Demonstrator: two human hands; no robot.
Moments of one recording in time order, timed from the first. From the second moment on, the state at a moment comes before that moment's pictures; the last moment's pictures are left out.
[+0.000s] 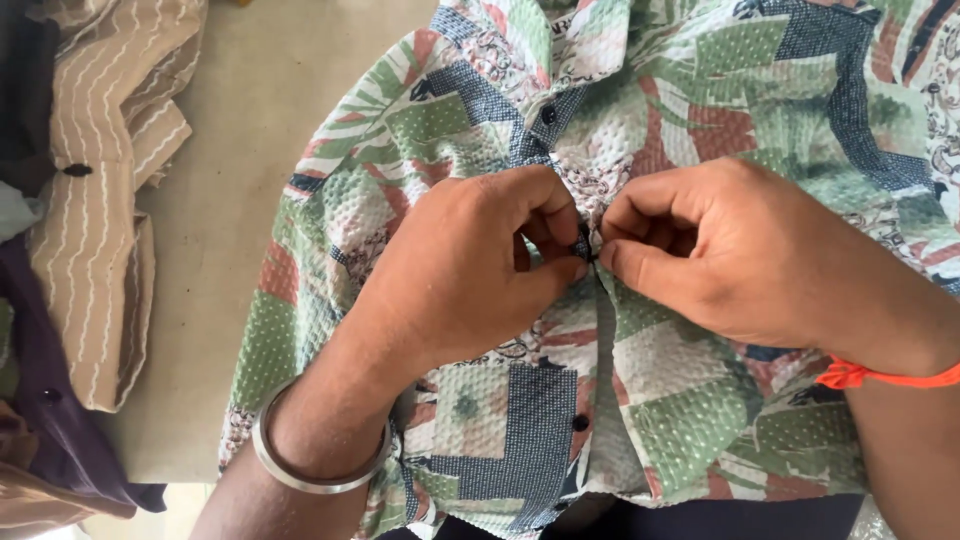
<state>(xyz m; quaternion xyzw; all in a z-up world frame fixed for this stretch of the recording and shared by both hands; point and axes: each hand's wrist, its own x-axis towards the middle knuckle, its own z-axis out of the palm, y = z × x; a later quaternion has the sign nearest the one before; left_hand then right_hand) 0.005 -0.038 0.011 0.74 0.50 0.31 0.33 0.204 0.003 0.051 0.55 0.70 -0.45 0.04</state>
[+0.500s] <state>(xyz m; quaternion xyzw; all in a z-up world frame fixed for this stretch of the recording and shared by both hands) 0.006 -0.031 0.000 0.73 0.49 0.32 0.35 0.201 0.001 0.040 0.54 0.77 -0.34 0.08</state>
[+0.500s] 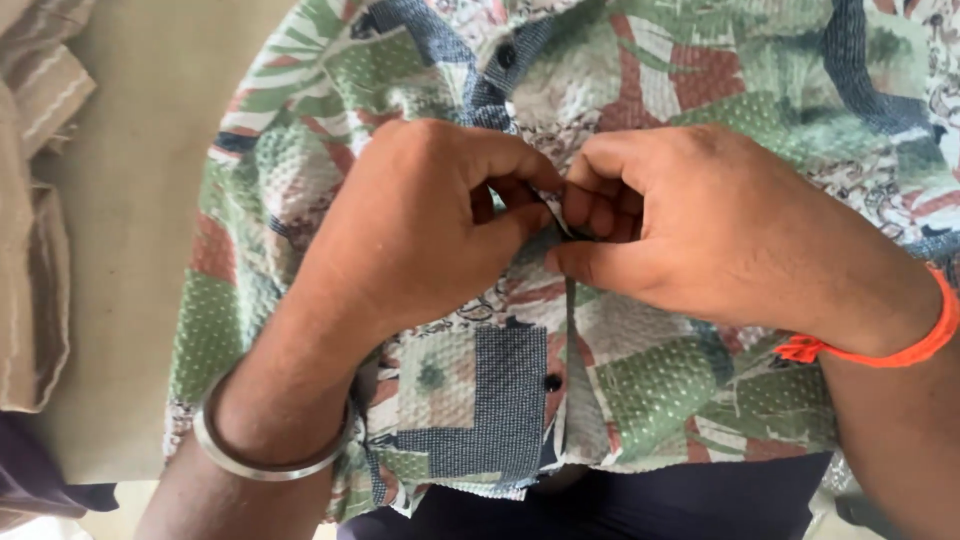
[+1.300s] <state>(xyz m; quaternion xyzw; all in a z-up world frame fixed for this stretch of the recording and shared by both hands) 0.003 -0.029 -0.014 0.76 0.44 0.37 0.31 0.221 0.000 0.019 0.43 0.86 -0.25 -0.13</state>
